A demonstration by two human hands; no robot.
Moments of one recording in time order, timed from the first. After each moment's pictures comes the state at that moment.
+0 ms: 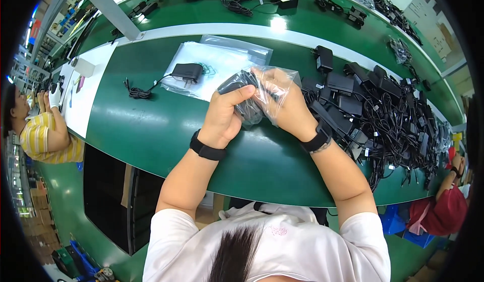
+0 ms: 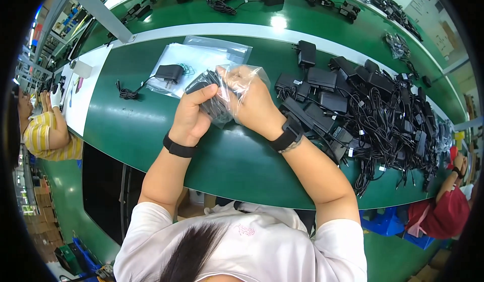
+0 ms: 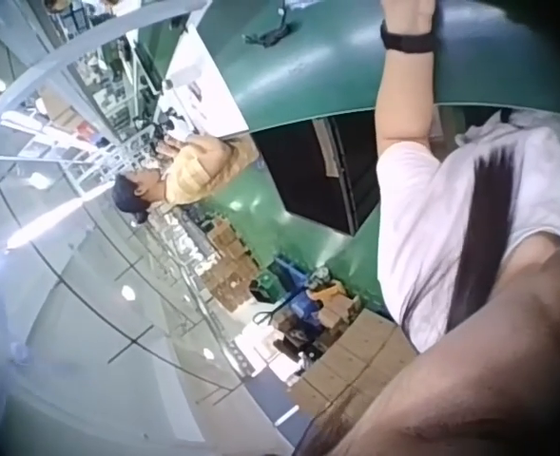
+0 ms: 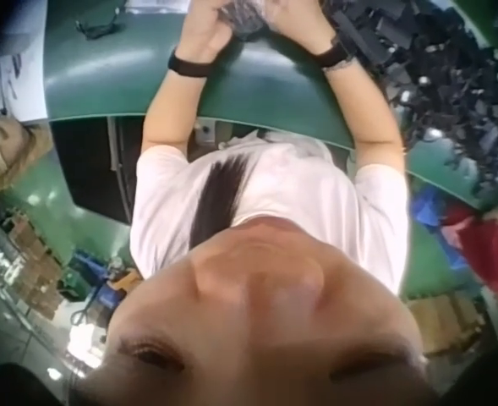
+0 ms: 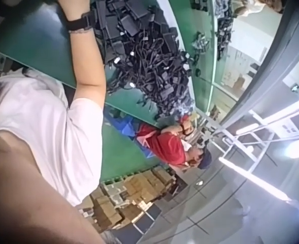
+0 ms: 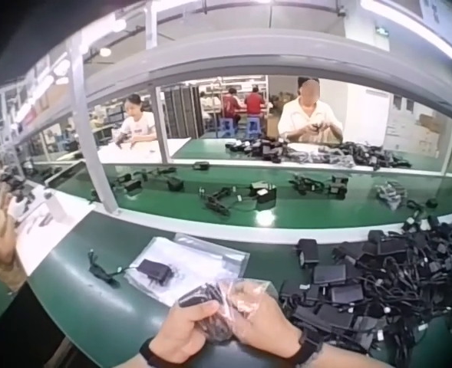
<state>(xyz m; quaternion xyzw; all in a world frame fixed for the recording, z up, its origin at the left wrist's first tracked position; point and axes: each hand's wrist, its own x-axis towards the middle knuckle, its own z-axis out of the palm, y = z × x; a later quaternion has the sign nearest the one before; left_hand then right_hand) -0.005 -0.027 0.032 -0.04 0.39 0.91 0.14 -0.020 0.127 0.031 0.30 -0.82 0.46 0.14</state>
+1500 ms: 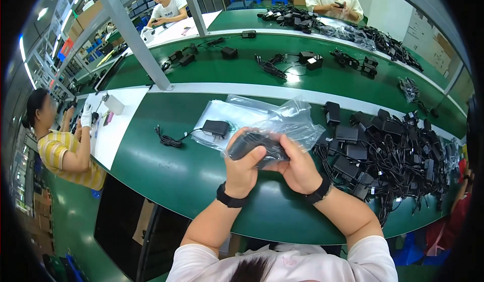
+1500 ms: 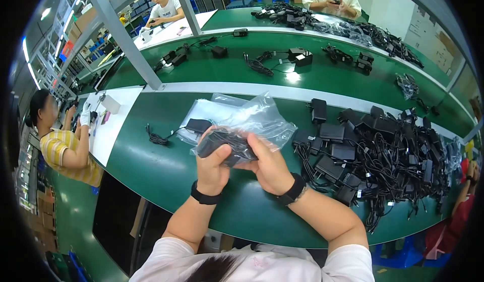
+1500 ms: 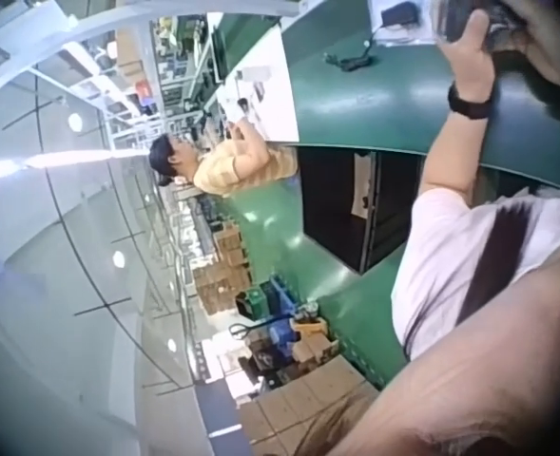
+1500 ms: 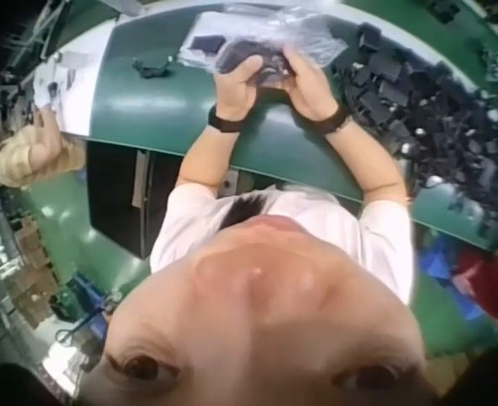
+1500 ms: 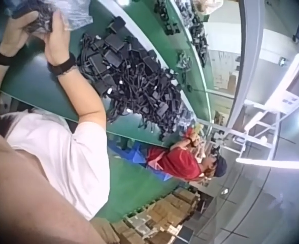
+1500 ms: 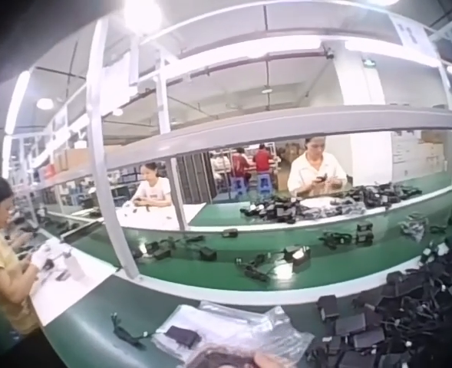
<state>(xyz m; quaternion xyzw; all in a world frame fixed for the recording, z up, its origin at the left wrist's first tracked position) 0.011 -0.023 0.047 0.07 0.39 0.92 -0.08 0.006 0.111 0.059 0.06 -0.40 0.89 -0.22</state>
